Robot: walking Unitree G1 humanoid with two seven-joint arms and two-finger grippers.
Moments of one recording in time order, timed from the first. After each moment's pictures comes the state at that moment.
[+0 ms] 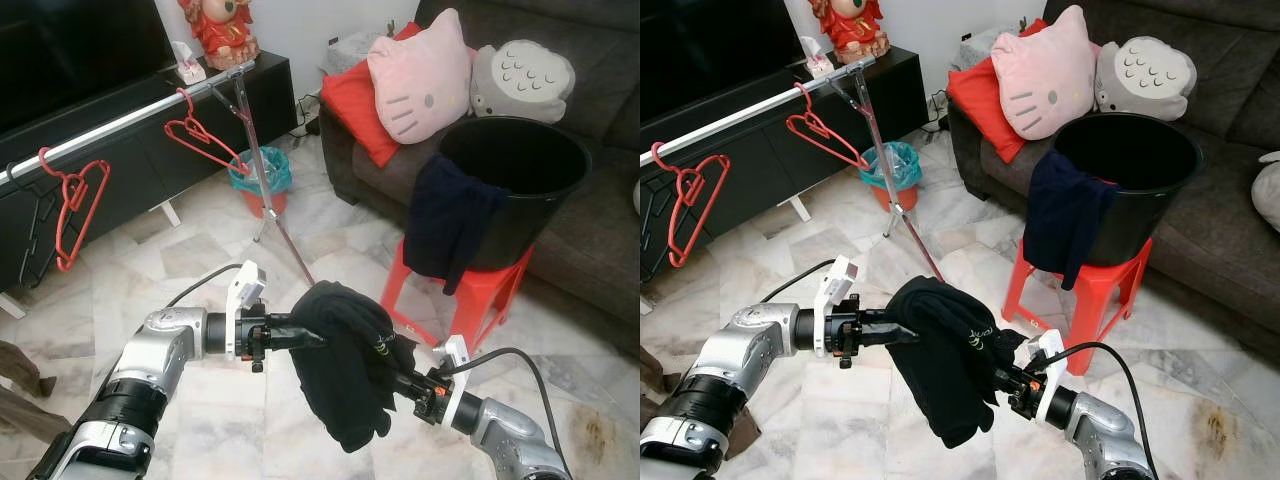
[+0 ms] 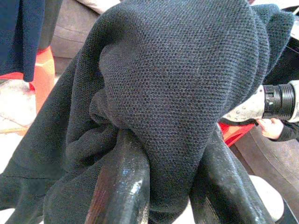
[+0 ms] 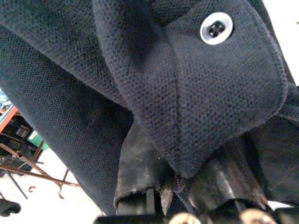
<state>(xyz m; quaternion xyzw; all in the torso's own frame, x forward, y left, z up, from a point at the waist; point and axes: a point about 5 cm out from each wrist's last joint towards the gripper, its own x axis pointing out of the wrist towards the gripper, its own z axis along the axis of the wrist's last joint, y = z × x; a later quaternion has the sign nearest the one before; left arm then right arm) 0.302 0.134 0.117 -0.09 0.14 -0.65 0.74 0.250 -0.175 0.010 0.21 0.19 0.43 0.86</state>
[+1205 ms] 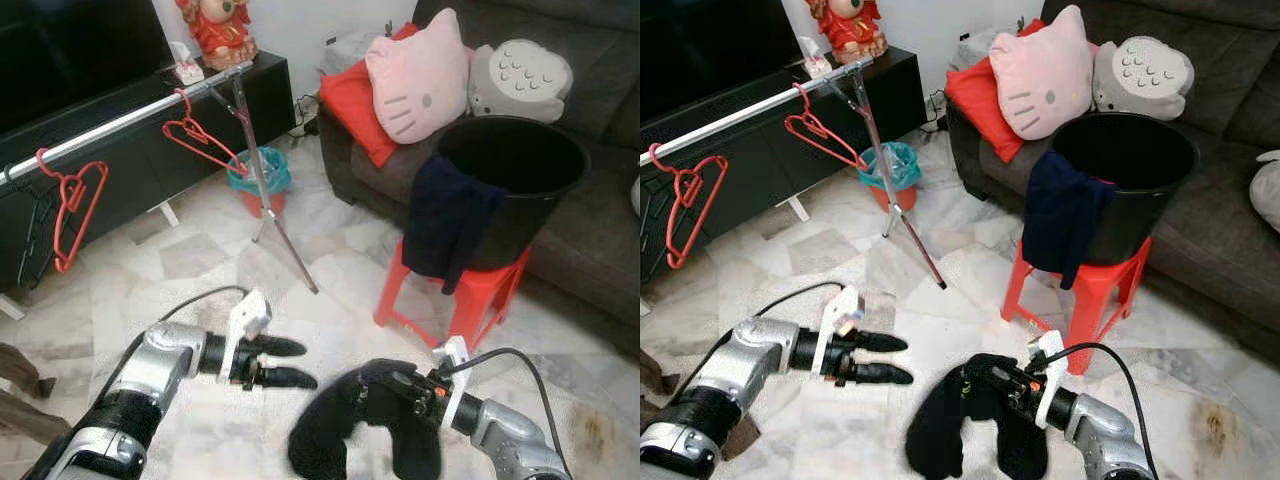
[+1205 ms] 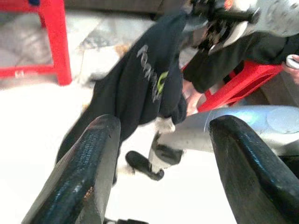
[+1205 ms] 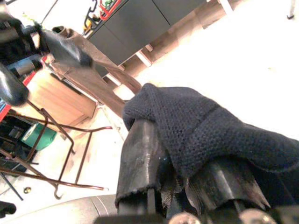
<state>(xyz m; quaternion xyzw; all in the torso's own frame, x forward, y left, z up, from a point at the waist) 0.290 0.146 0.072 0.03 0.23 -0.63 0.74 0.249 -0.177 0.007 0.20 0.20 0.42 0.86</state>
